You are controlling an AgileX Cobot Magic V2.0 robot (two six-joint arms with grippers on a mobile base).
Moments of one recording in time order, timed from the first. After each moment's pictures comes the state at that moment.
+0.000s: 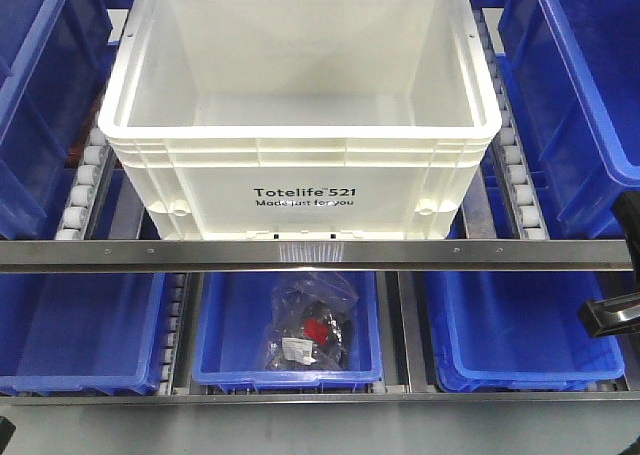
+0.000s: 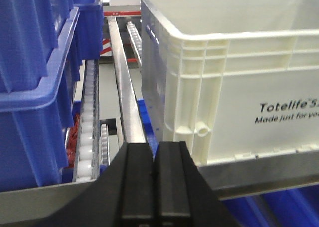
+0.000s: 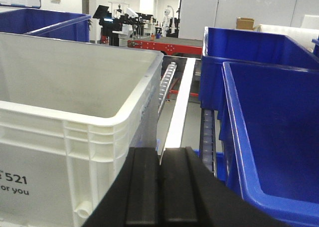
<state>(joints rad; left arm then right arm) -0.15 0.00 0.03 -0.14 0.14 0.09 0.27 0.52 -0.14 0.26 -0.32 -0.37</state>
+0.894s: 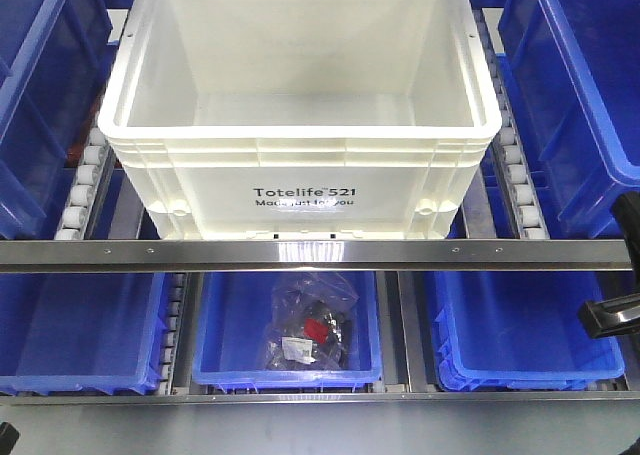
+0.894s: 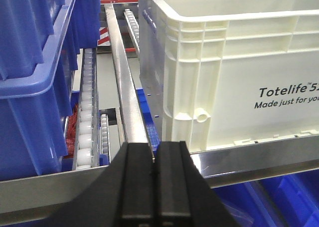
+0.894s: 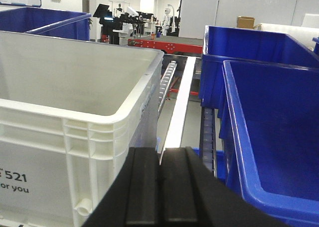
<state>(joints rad) -0.15 -0.01 0.03 -0.14 0.18 0.09 0.27 0.52 -0.13 0.26 -0.31 -0.37</state>
